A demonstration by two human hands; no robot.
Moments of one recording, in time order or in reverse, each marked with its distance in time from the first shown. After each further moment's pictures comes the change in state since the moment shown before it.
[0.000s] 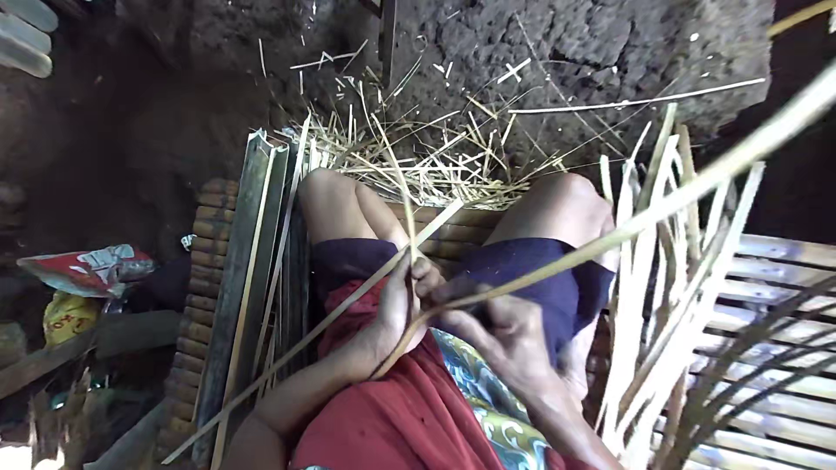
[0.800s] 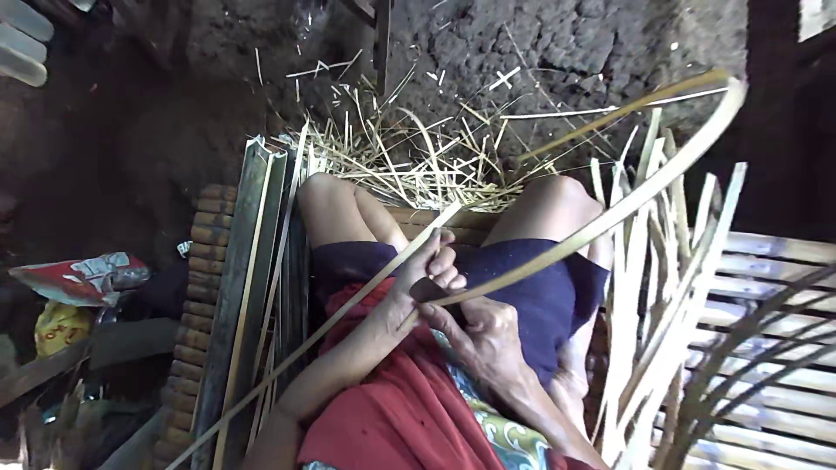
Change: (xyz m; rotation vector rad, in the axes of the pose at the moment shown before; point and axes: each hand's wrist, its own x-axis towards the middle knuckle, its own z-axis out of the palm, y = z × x) left_hand 0.021 0.008 0.004 0.097 -0.313 -0.015; right_hand -0.002 -0.002 0.025 -0.311 0.044 0.008
